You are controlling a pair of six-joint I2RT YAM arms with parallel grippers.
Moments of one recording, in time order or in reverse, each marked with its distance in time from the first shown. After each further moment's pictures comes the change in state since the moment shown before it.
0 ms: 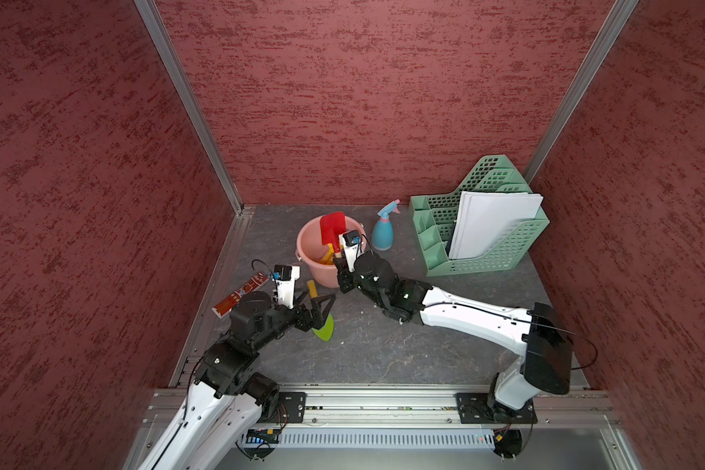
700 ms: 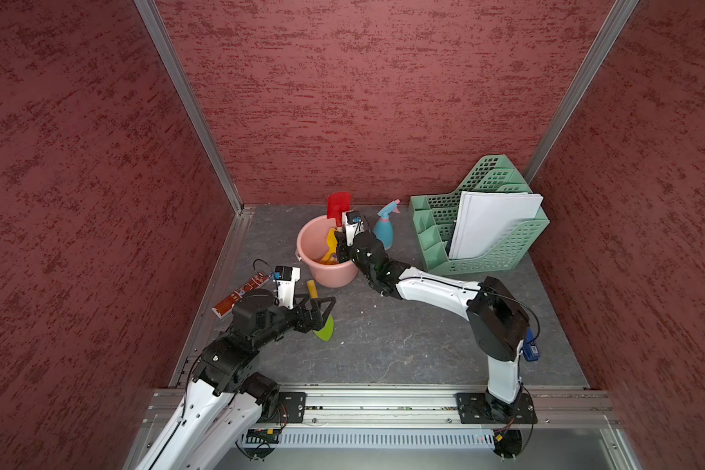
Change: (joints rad) left arm 0.006 0.038 0.047 -0.109 0.023 -0.069; right arm -0.162 0.293 0.125 0.289 -0.052 -0.047
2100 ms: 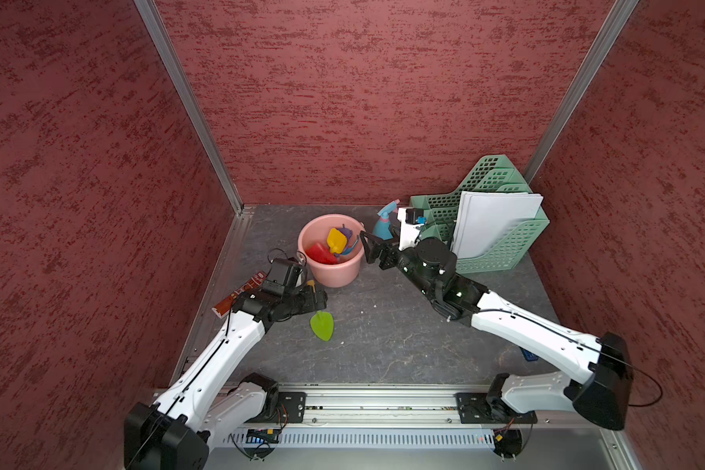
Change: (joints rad) left arm 0.119 0.513 0.142 -0.203 -0.156 -0.025; right arm 0.031 -0.668 -0.341 -0.193 -0.026 0.177
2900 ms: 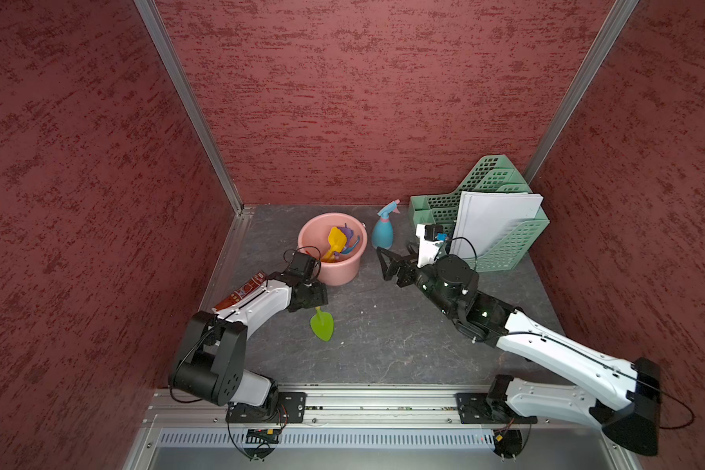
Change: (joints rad) left arm 0.029 0.436 -0.011 0.248 -0.093 0.048; right arm 0.030 -0.172 -0.126 -0.088 0.061 0.024
